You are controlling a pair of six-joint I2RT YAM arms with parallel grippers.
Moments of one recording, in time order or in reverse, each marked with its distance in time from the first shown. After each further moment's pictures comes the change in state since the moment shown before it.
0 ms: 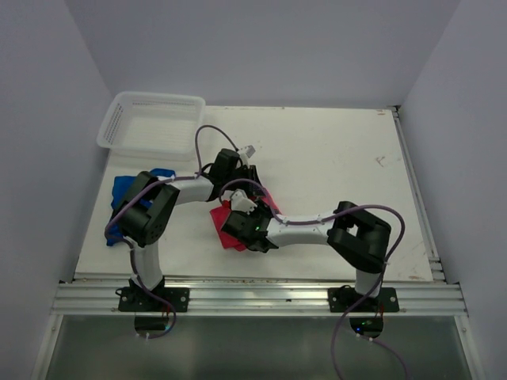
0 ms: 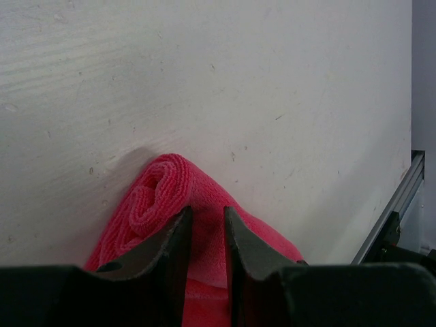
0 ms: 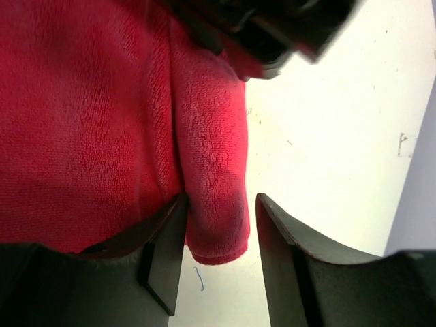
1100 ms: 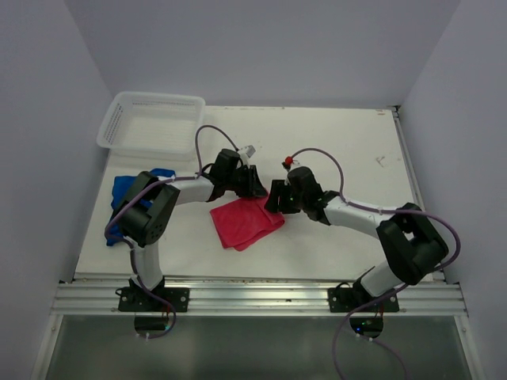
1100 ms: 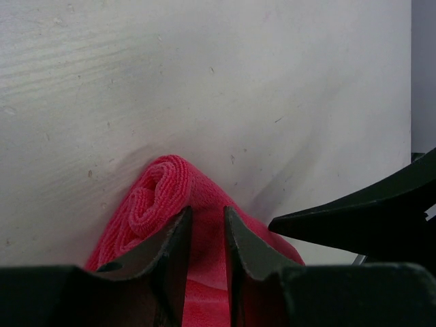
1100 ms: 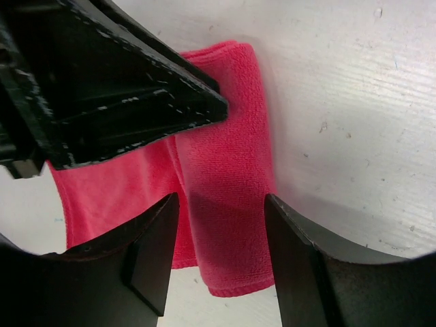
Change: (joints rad) left arm -0.004 0.003 0.000 0.013 -0.008 -0.006; right arm -0.529 -0.360 -0.322 0.436 -1.011 0.391
